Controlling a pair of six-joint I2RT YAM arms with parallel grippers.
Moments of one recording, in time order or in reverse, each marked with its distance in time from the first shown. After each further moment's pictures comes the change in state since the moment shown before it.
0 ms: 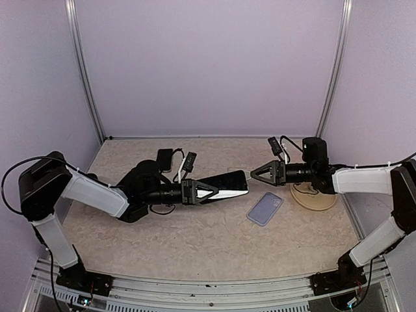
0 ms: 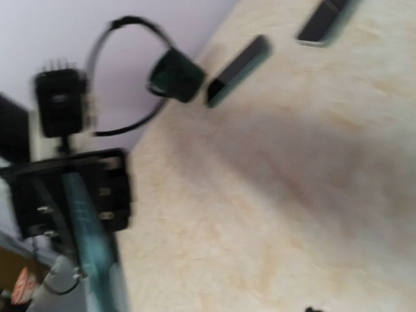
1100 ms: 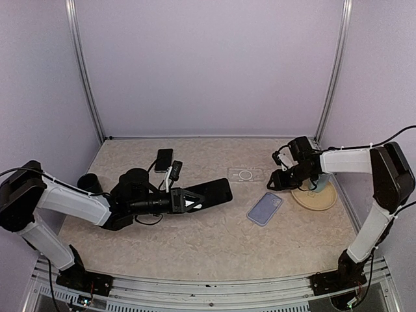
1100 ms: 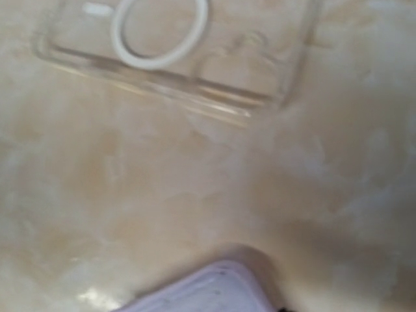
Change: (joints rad) left arm -0.027 -0.205 -0.162 -0.188 -0.200 0.048; right arm -0.062 0.220 0.271 -0.663 0.671 -0.370
